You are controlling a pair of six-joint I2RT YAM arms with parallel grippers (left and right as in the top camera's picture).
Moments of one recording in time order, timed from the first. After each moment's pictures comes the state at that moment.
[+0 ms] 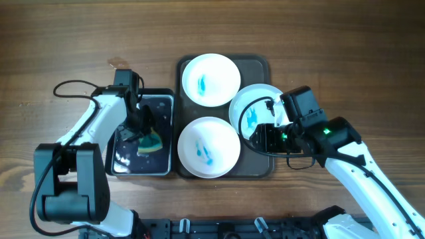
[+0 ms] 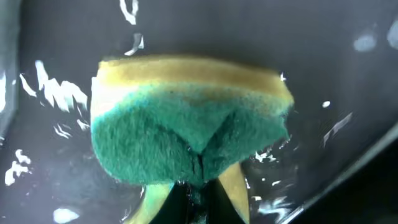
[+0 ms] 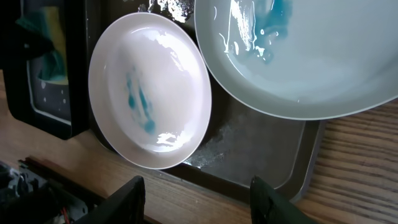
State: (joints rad) left arm -0.03 1.72 1.02 -0.88 0.06 -0.52; right arm 0.41 1.22 0.91 -0.87 -0.35 0.41
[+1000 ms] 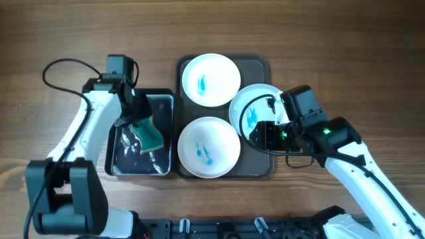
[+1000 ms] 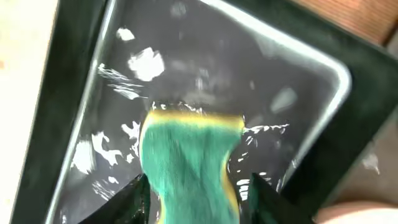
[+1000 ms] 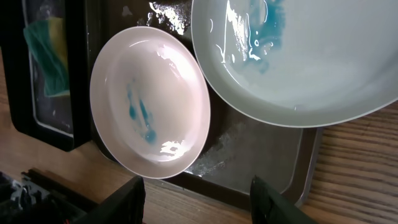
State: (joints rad) left arm -0.03 1.65 1.11 -0.87 -0.01 -0.43; right arm 0.41 1.22 0.91 -0.85 -0.33 0.45
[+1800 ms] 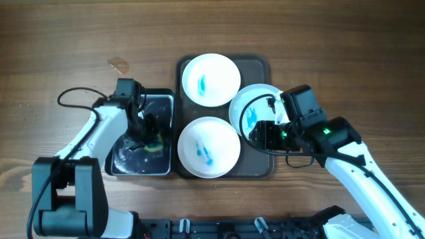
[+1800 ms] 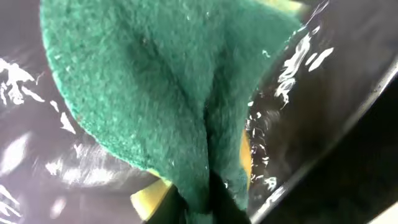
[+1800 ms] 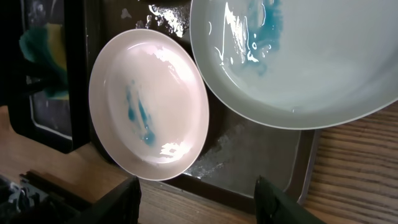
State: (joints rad) left arm -0.05 1.63 0.91 -0.84 0.11 -0.48; right arm 0.41 1.22 0.91 -0.84 -0.32 0.45
